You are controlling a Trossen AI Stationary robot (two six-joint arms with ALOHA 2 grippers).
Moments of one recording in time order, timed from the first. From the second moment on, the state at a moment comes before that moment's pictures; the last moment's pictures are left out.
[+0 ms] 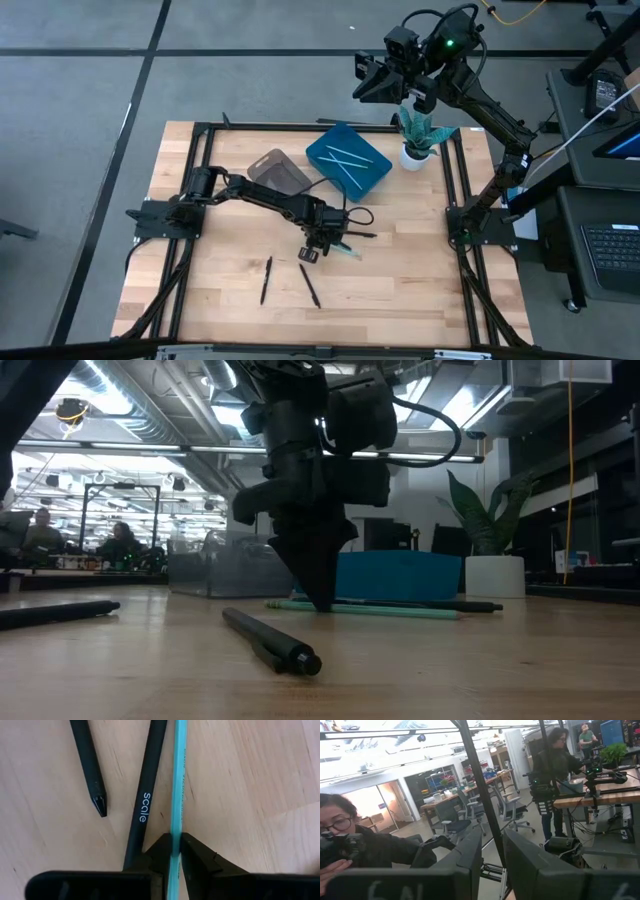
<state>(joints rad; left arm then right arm) -0.08 2.12 1.49 -0.66 0.09 0.22 -0.57 1.67 2.05 0.03 -1.23 0.68</state>
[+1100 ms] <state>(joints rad) -0.11 2.13 1.54 -0.70 0.05 0.14 -0.57 1.67 2.05 0.03 -1.20 0.68</state>
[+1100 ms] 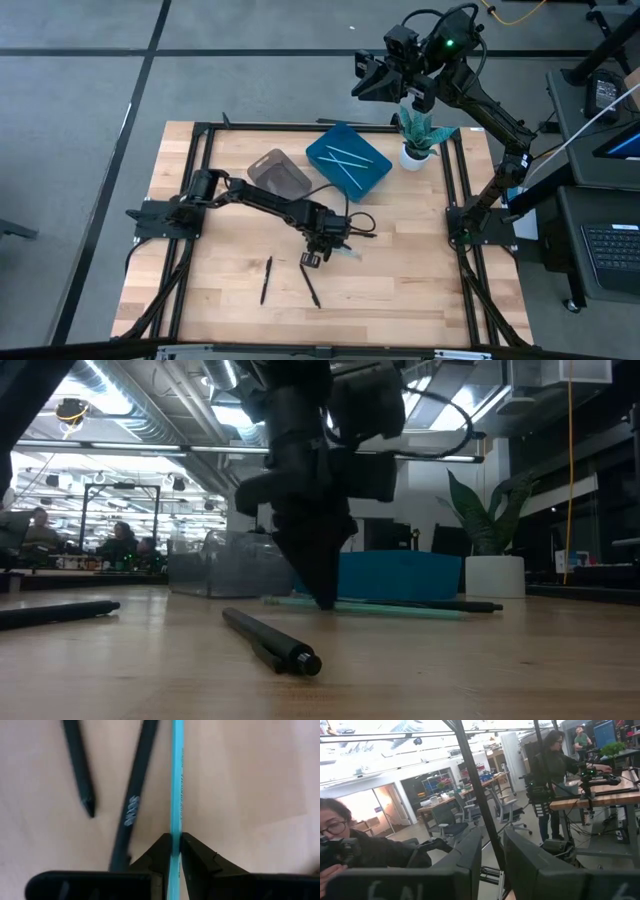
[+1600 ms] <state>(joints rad) -0.14 2.13 1.57 -0.78 0.03 0.11 -0.57 1.67 2.05 0.03 -1.20 0.70</state>
